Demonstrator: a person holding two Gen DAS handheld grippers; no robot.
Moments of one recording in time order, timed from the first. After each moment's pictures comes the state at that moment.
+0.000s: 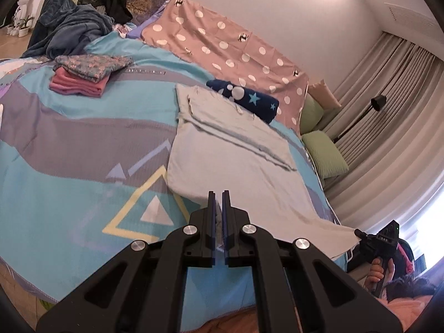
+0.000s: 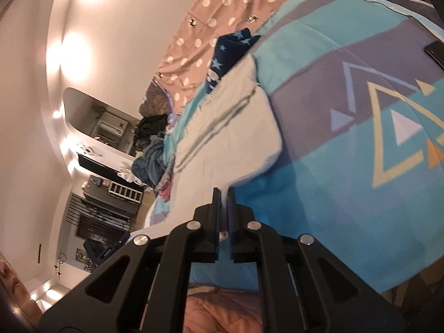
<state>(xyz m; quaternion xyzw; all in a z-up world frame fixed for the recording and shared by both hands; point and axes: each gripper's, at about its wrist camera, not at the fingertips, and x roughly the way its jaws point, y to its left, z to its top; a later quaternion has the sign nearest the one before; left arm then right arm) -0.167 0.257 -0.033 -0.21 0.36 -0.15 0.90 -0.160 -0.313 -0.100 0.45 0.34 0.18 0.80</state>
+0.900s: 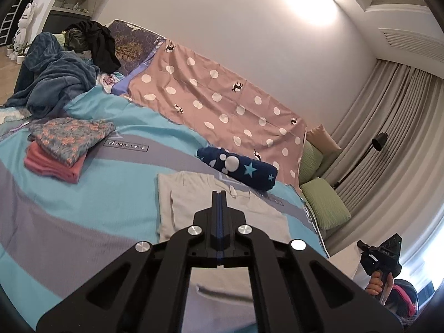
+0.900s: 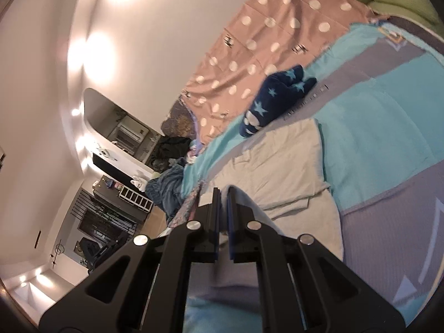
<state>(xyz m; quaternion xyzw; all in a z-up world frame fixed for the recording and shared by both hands) -0.014 0.254 0.045 -0.22 0.26 -0.13 0.93 0.033 -0.308 -0.034 0.42 0.29 0.22 0.83</state>
